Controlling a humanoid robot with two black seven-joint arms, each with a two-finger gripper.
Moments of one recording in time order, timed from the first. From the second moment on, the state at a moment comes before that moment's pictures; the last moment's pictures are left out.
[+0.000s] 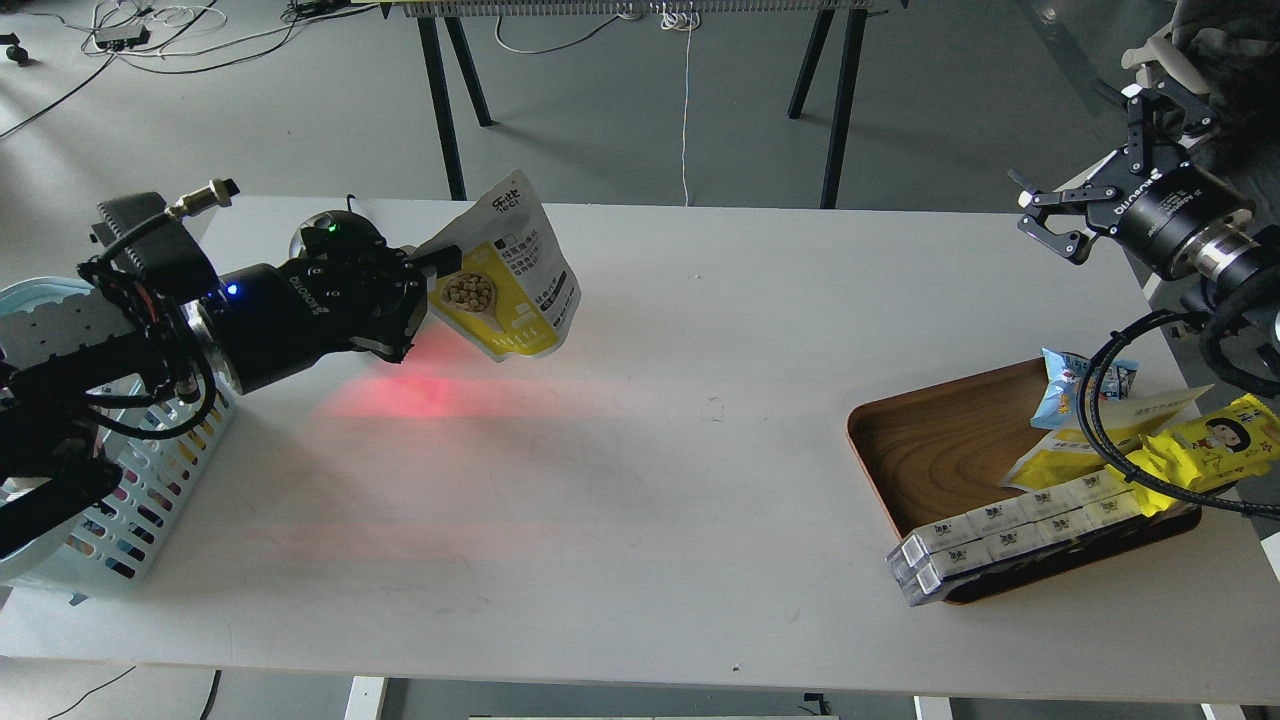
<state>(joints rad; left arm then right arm) -0.64 0.97 -0.58 -1.62 1.90 0.08 -0.28 0.74 -0.58 0.87 0.74 0.25 0.49 -0.19</state>
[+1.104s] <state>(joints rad) -0.65 1.71 -0.37 -1.39 1.29 0.03 -0.44 0.74 -0.57 0.87 0.74 0.25 0.49 -0.19</state>
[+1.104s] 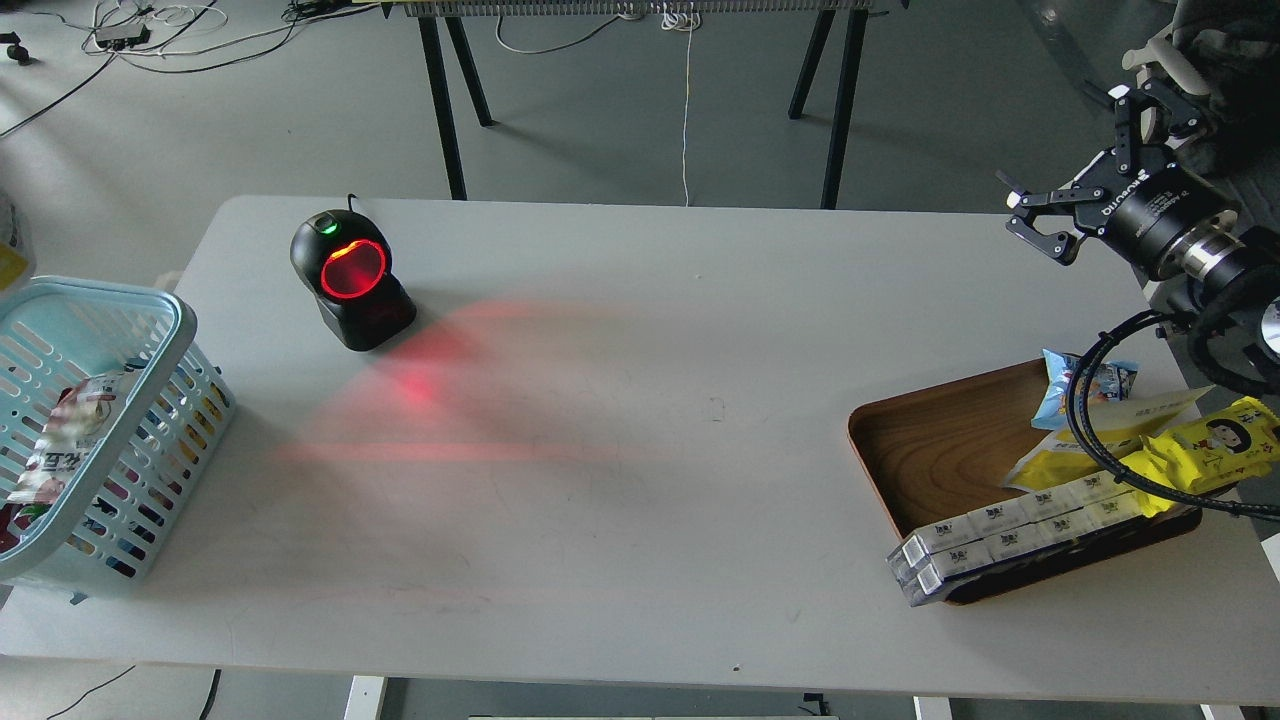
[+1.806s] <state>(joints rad) -0.65 1.66 0.02 -1.36 1.19 0.24 -0.45 0.74 -0.57 0.87 0.74 0.25 0.49 -0.19</state>
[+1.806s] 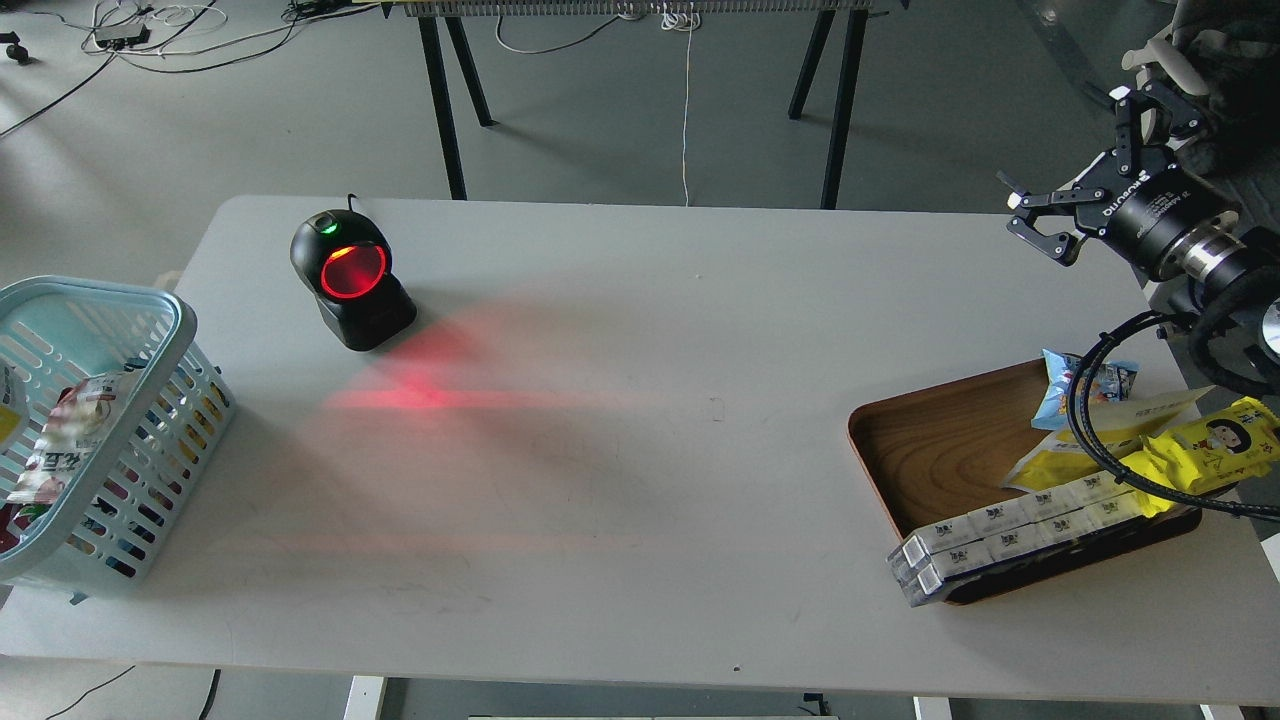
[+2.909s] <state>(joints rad) -0.75 1.65 -0.27 -1.33 0.98 0.22 -0.44 0.75 -0.56 0.87 0.74 0.25 0.49 -0.19</state>
